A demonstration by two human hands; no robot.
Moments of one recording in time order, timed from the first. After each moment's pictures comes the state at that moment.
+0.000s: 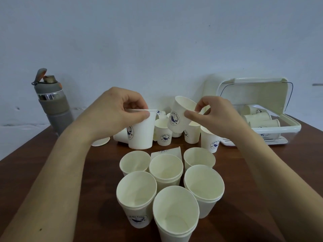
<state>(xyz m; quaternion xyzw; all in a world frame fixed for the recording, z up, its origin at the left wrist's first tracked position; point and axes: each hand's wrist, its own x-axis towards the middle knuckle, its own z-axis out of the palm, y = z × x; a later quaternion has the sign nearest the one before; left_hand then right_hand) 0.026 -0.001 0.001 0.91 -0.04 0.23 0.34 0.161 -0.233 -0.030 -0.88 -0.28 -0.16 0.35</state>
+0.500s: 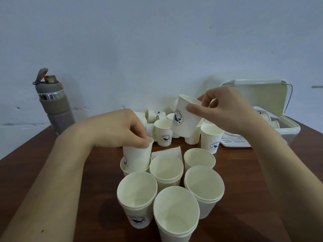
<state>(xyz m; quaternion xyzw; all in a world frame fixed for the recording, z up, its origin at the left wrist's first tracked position) 0.021 0.000 -0.003 0.97 -0.02 -0.01 0.24 0.134 -0.242 0.000 -0.87 -0.30 -0.16 0.35</state>
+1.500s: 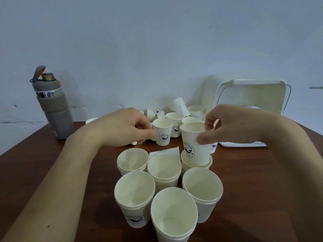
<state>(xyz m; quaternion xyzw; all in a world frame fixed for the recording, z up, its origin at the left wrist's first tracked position) 0.030 -0.010 -0.011 0.97 -0.02 0.02 0.24 0.102 -0.261 0.017 -0.95 -0.28 0.04 0.11</state>
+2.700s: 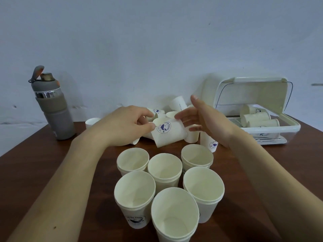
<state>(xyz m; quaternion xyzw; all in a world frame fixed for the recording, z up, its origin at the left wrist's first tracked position) 0.044 -0.009 -0.020 0.97 0.04 0.09 0.21 0.176 -0.224 -0.050 -0.76 -0.31 0.14 0.56</state>
